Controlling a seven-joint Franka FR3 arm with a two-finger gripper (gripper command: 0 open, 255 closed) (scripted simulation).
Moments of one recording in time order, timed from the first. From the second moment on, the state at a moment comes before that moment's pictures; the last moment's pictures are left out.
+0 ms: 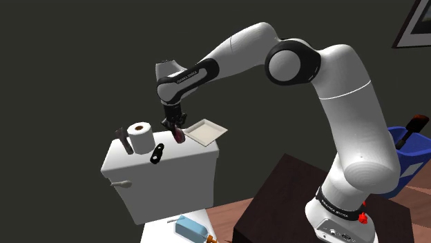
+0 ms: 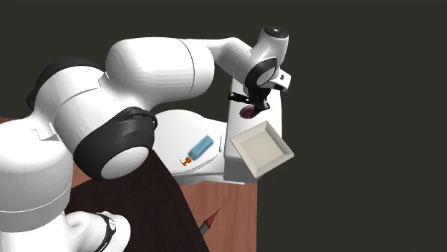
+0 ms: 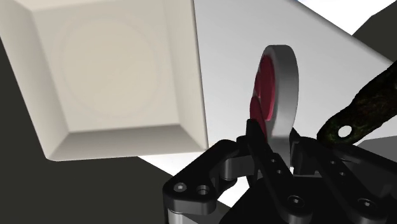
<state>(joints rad) 0.07 0.62 0.13 -1.49 -0.07 2.08 0.34</state>
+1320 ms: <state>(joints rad) 0.07 0.55 0.13 -1.40 -0.06 1.92 0.33</state>
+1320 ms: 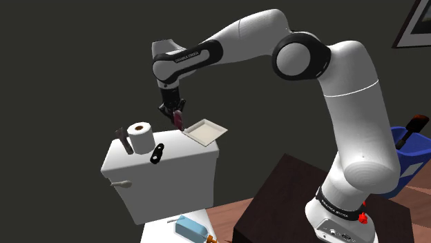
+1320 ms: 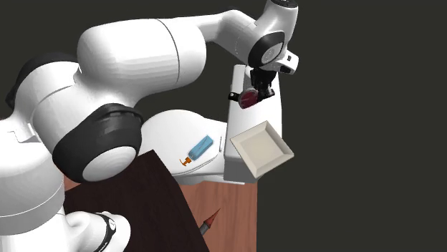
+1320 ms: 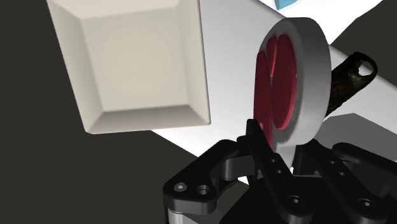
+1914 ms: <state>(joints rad) -0.02 0.40 0.11 -1.57 -0.04 1.94 0.22</state>
